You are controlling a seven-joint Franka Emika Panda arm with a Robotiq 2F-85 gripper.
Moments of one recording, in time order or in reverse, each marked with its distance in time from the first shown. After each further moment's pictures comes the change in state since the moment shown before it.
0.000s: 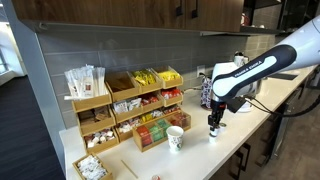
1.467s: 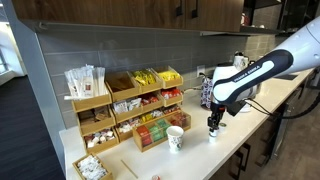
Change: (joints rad) arm -0.004 0.025 -0.004 -0.022 -0.016 0.083 0.011
